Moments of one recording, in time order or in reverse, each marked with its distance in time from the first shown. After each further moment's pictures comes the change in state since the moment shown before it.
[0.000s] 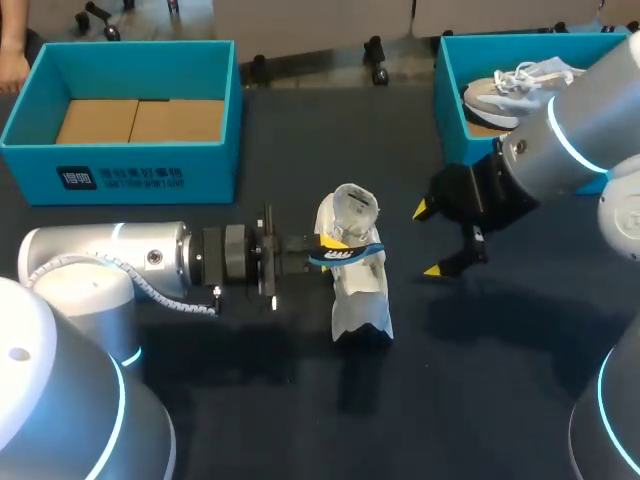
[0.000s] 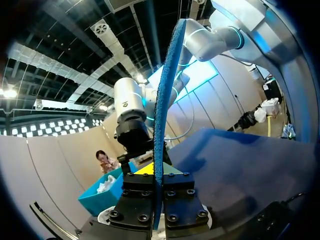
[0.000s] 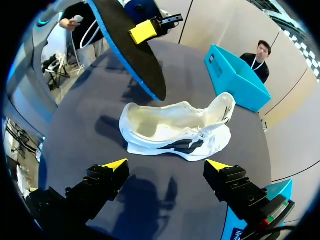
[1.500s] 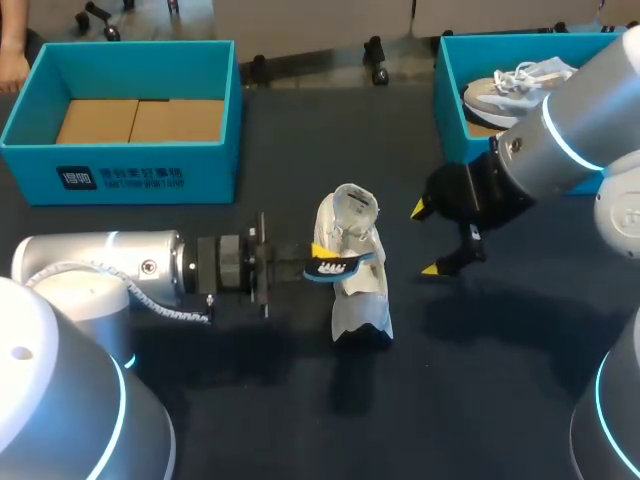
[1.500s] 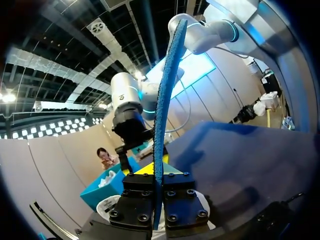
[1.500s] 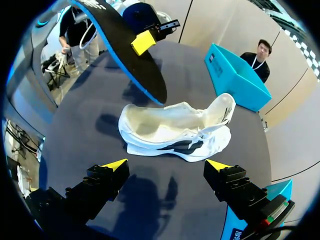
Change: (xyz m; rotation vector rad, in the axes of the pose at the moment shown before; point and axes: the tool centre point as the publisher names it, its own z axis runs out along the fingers) left arm 0.008 0.019 -0.013 -0.037 0.000 0.034; right arm -0.001 0.001 0.001 0.005 0.001 0.001
